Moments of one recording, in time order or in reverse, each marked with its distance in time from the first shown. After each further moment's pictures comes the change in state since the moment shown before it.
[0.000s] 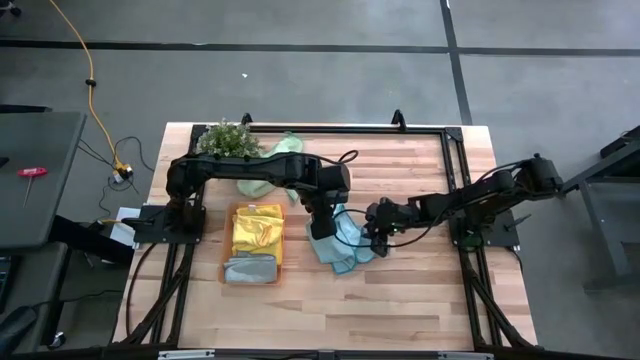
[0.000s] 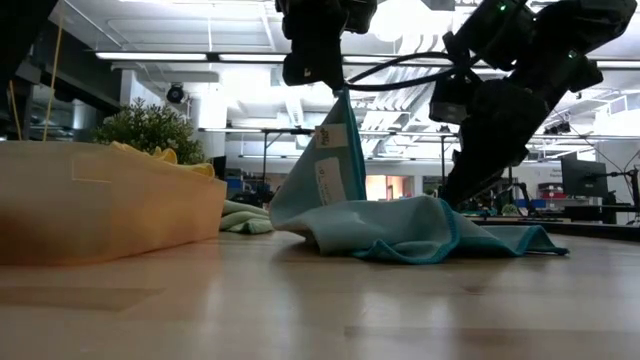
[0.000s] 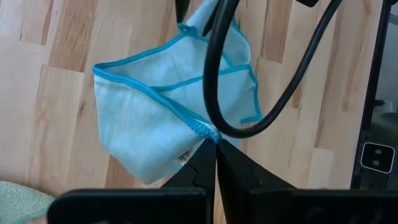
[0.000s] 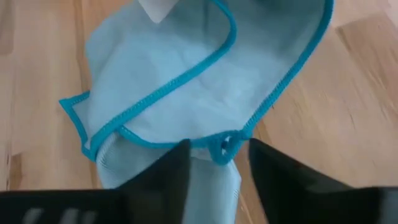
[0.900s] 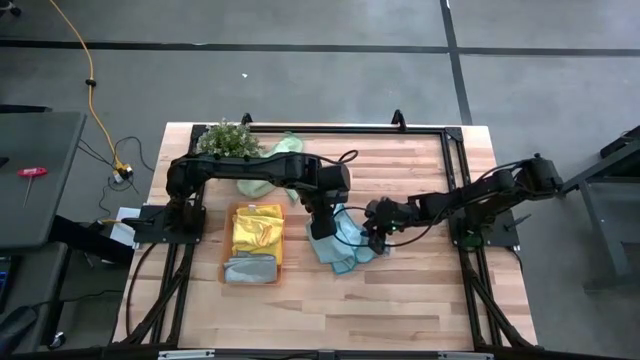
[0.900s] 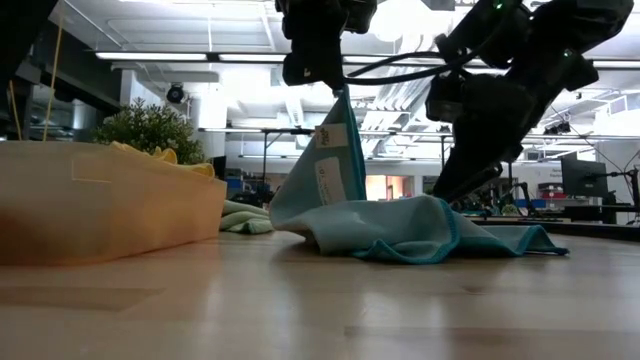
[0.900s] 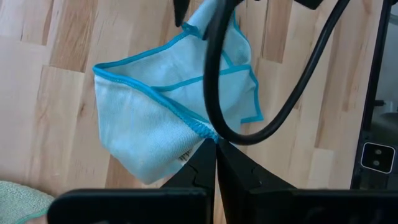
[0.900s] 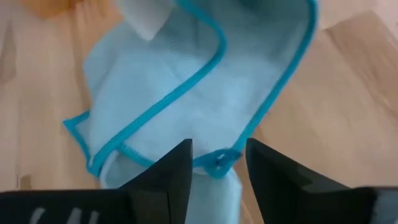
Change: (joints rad) left arm 0.000 0.000 0.000 0.000 0.000 0.000; right arm -0.012 0.000 0.011 0.006 0.000 0.051
